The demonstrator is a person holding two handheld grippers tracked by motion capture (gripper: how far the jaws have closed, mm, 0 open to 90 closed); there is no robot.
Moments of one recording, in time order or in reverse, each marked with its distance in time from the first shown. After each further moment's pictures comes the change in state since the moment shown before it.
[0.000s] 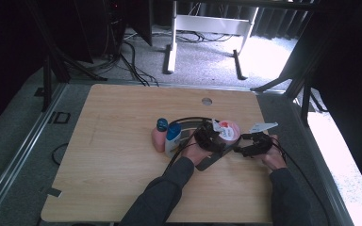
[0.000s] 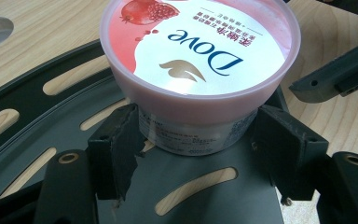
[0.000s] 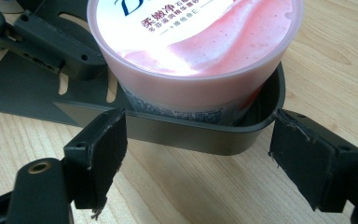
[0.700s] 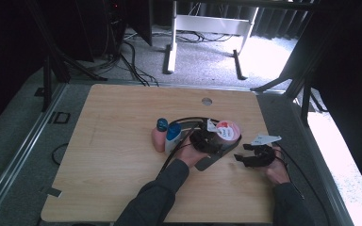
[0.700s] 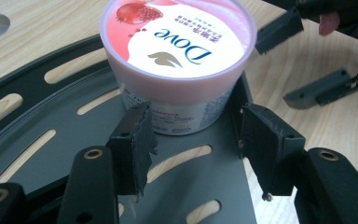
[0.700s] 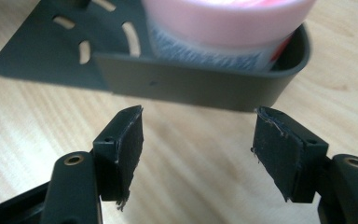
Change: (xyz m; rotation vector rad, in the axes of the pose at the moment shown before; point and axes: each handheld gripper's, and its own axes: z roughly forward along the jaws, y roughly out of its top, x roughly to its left) left arm -0.001 -0.006 -0.032 -0.024 -0.071 -0.031; right arm 0.036 -0.029 -0.014 -0.014 -0.078 -0.010
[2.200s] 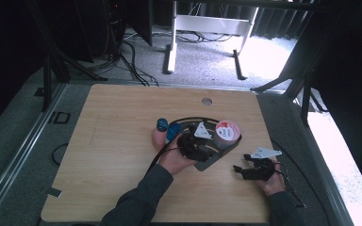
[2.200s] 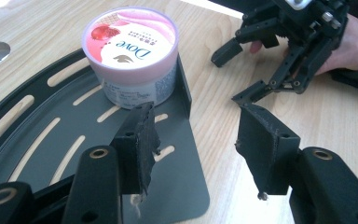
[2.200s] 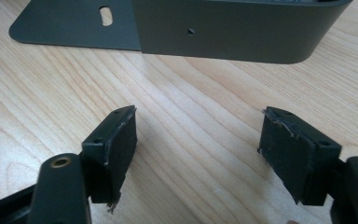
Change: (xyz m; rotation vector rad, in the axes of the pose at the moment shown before) left arm -0.020 -0.003 -0.081 -0.001 -0.081 0.121; right arm 0.026 -0.031 -0.001 -0.026 -0.024 0.052
